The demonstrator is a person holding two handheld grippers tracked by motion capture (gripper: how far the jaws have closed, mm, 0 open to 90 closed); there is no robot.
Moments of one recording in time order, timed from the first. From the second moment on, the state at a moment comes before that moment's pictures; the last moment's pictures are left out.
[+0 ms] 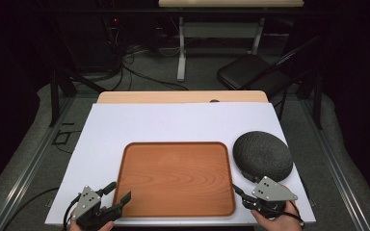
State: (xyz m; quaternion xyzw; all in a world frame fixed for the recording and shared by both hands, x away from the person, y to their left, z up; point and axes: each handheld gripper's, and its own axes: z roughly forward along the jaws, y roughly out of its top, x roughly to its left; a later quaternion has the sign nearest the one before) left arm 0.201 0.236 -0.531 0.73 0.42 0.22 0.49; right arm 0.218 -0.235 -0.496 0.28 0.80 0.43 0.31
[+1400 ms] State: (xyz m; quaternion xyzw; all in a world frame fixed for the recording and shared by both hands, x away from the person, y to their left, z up) left arm 0.201 0.234 -0.532 0.73 0.42 0.22 0.49; right arm 0.221 -0.266 -0.519 0.20 0.86 0.19 0.43
